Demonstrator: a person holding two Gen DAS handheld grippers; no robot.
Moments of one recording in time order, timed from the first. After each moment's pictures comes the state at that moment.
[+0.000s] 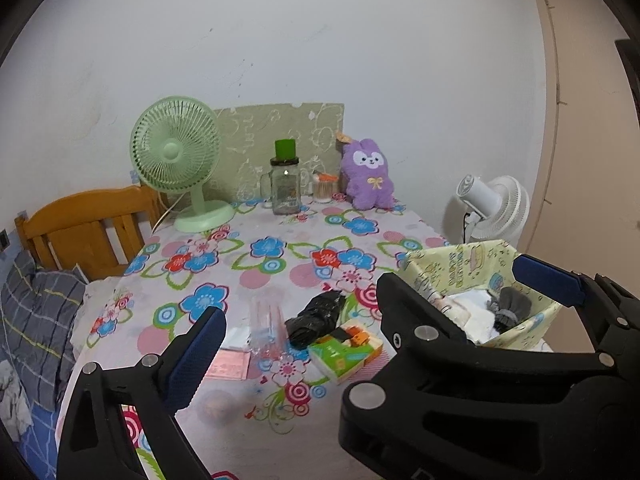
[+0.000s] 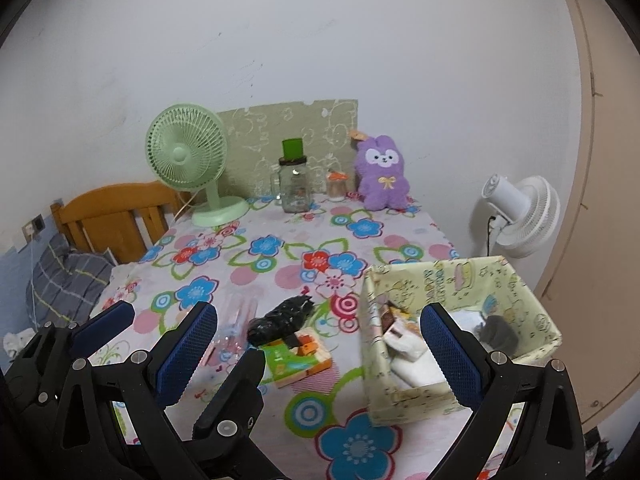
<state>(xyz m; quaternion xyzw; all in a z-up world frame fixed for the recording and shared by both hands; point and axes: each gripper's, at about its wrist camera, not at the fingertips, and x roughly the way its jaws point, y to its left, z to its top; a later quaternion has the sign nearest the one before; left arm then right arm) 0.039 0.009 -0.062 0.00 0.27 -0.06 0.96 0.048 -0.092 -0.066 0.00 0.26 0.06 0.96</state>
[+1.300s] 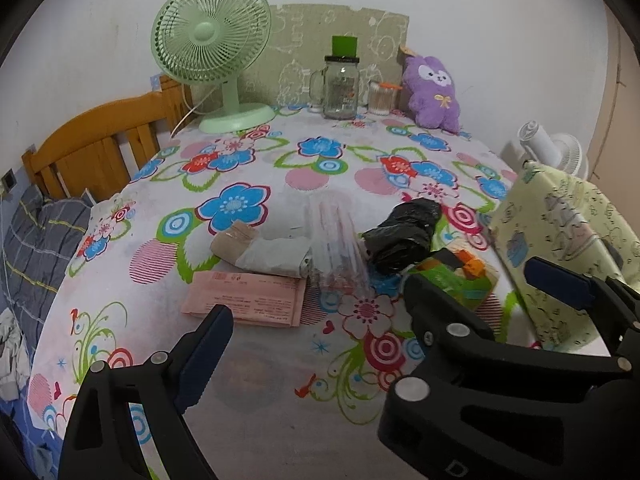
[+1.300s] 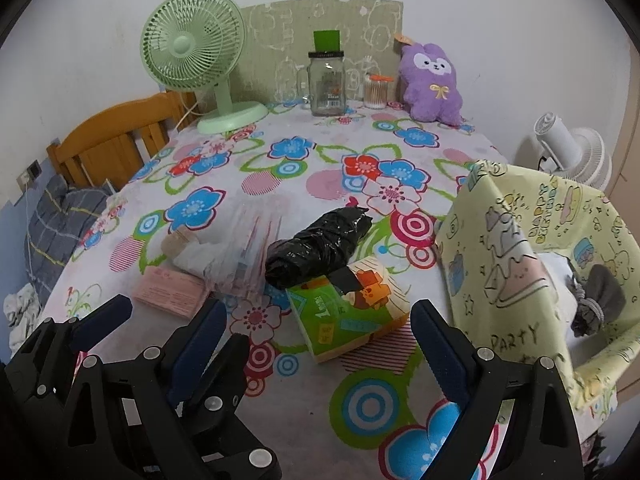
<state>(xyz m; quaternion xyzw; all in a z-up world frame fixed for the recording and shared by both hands) 0.099 0.061 -0.159 -0.02 0.39 0.00 0.92 0.123 -0.039 -0.166 -0.02 0.39 0.09 0.92</state>
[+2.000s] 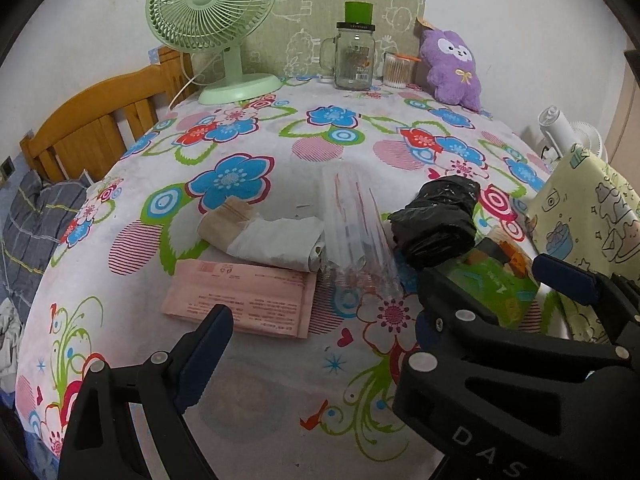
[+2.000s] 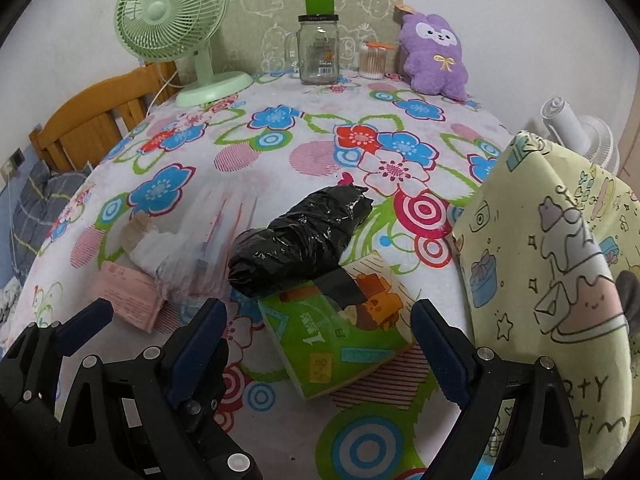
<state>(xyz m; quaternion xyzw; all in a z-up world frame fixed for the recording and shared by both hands) 0.128 0.065 -0.186 -0.02 0.43 0.01 0.90 0.162 -0.036 -0.197 -0.03 0.43 0.07 0.90</state>
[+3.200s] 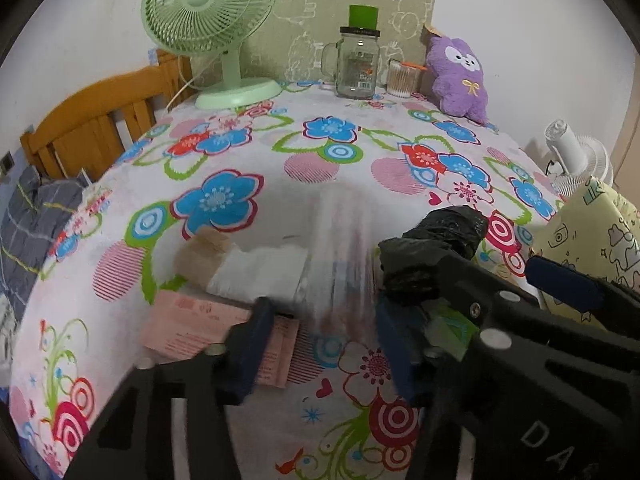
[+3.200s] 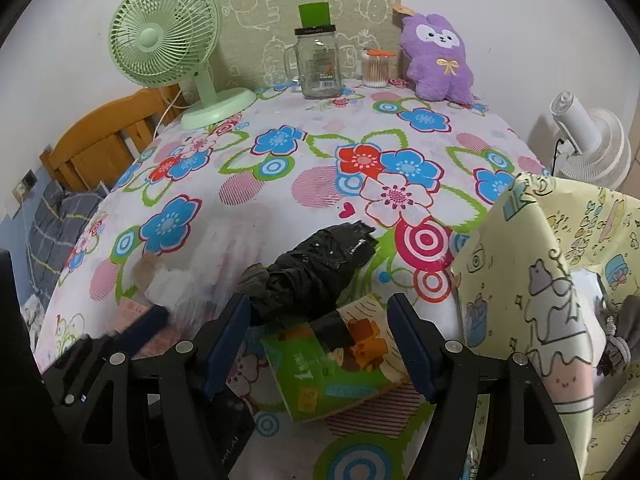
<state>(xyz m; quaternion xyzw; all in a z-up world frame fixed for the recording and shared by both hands) 0.152 0.060 -0.183 -0.04 0.43 0.01 0.90 0.183 -0.047 -0.175 0.01 0.43 0.10 0.90</state>
